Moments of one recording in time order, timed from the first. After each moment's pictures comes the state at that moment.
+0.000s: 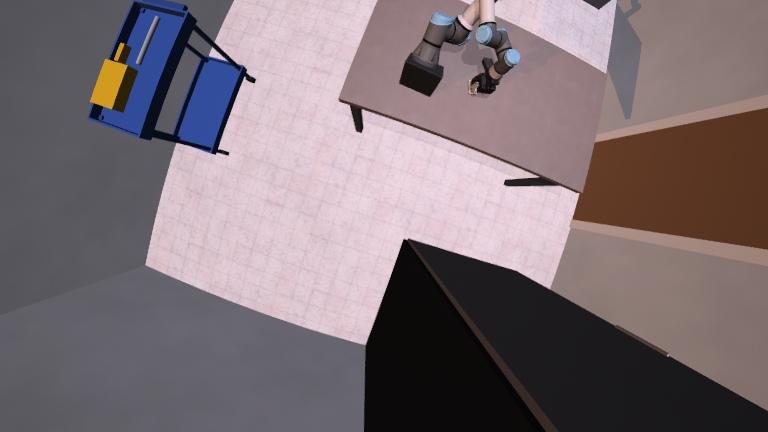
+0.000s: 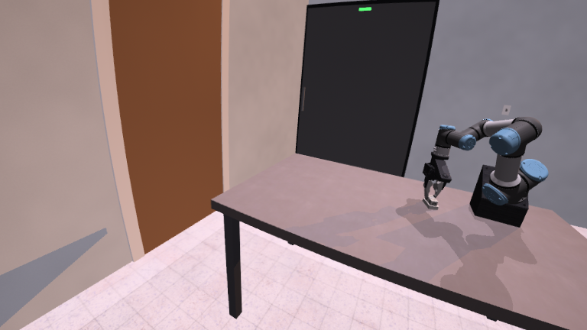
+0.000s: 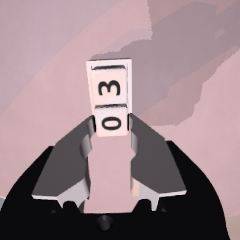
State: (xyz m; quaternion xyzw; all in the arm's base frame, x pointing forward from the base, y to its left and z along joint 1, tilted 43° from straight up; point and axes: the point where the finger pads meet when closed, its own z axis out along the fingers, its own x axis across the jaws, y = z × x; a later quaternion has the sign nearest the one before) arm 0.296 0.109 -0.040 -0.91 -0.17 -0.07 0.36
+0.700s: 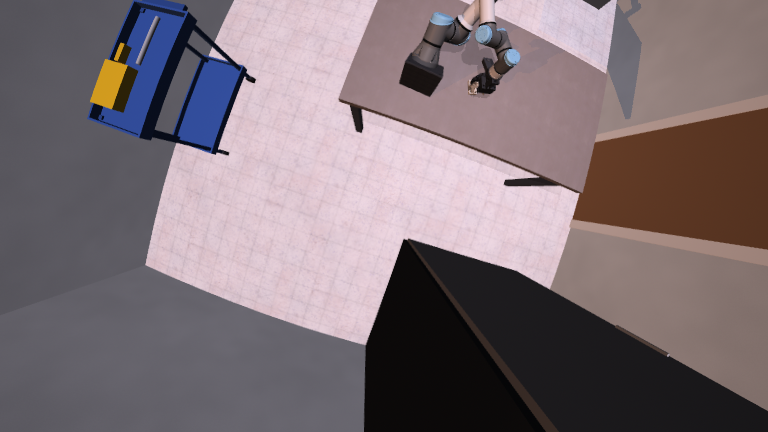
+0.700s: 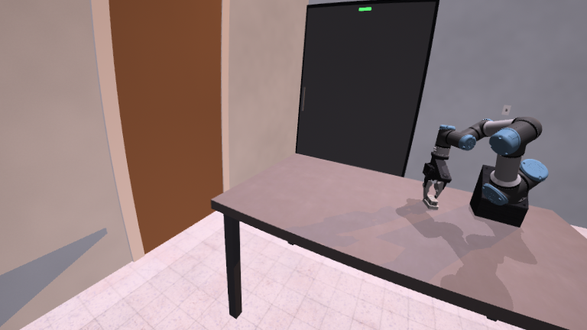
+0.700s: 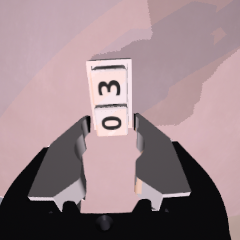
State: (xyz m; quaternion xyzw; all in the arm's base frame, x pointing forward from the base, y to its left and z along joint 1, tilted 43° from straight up) arm 0.296 0.109 -0.040 -0.91 -0.17 -0.07 0.36
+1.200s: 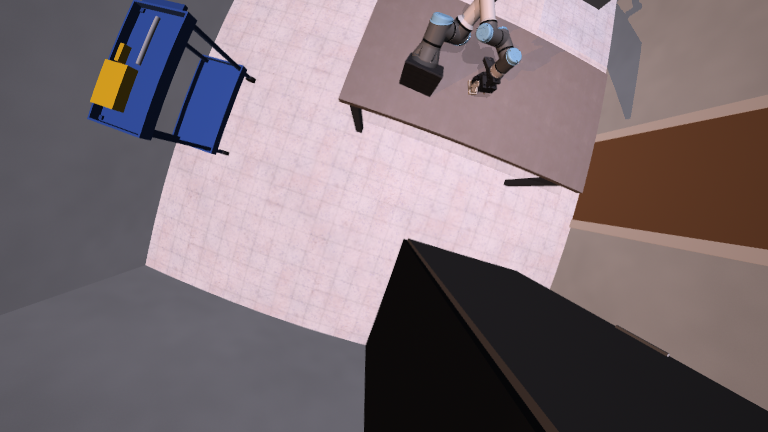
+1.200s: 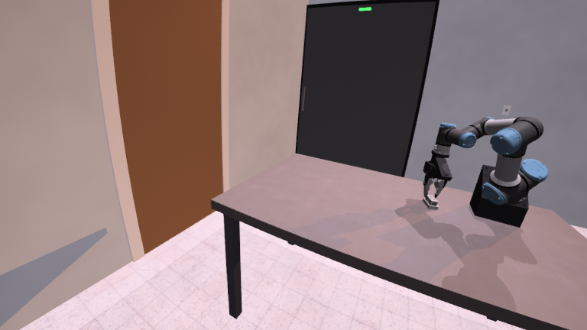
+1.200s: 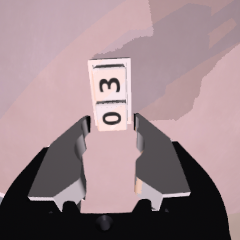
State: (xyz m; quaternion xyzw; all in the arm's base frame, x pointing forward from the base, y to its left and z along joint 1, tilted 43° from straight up) arm 0.296 0.102 -0.033 -0.91 -0.17 -0.07 0.36
